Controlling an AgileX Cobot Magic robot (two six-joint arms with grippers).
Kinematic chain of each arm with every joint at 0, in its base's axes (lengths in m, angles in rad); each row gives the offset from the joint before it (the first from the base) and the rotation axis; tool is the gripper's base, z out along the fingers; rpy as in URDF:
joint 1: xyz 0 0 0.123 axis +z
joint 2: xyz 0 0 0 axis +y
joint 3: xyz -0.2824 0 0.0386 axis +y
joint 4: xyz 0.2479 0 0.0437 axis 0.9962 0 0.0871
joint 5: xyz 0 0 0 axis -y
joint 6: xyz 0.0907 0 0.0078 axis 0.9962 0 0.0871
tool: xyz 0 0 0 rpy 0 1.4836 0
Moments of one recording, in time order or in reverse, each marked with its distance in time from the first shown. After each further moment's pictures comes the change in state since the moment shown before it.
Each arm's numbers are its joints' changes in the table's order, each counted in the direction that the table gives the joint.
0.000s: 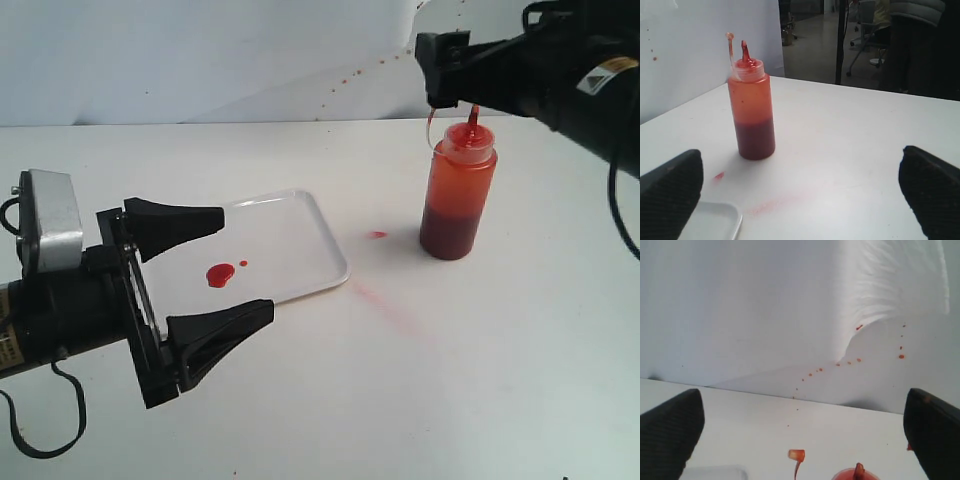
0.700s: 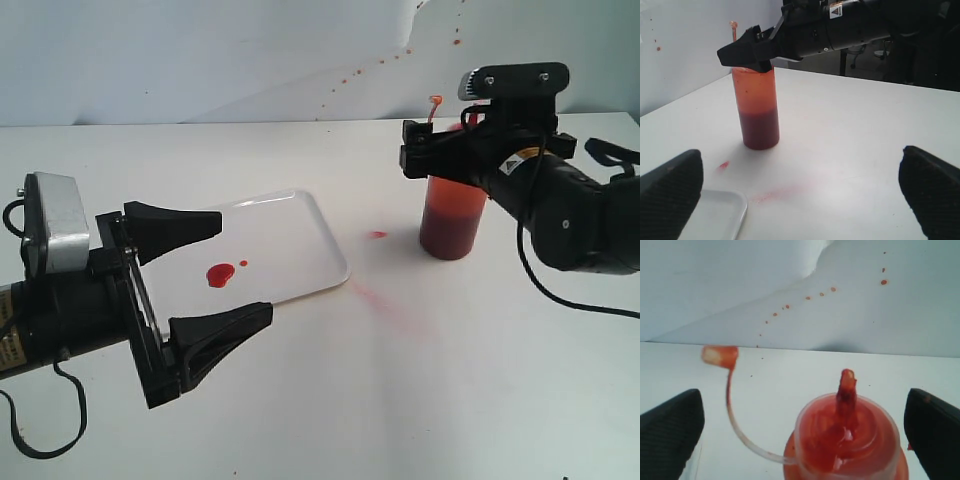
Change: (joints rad) left arm 0.000 0.000 0.000 0.000 -0.038 0.000; right arm 0.000 0.353 0.000 0.070 0.242 0.008
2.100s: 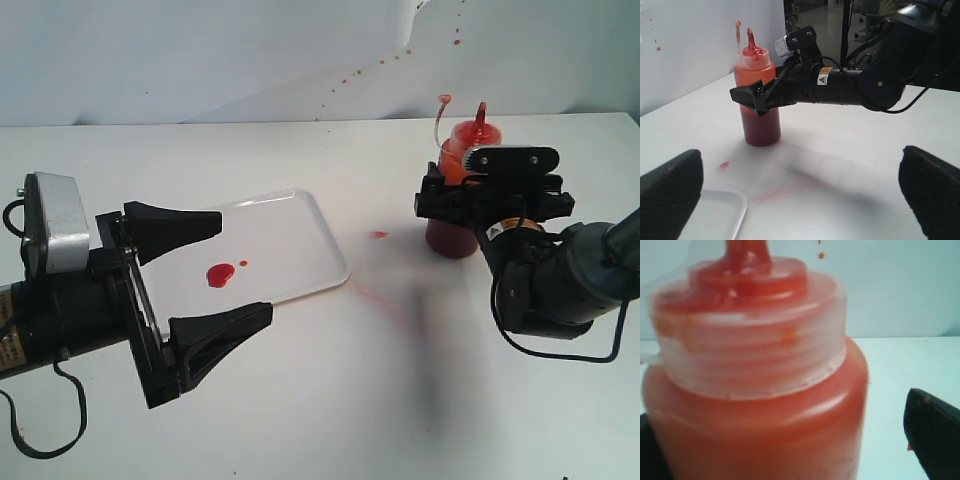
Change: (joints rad) left arm 0.000 0.000 0.000 0.000 -0.002 0.000; right arm -0.030 0.360 0.000 0.051 0.460 0.056
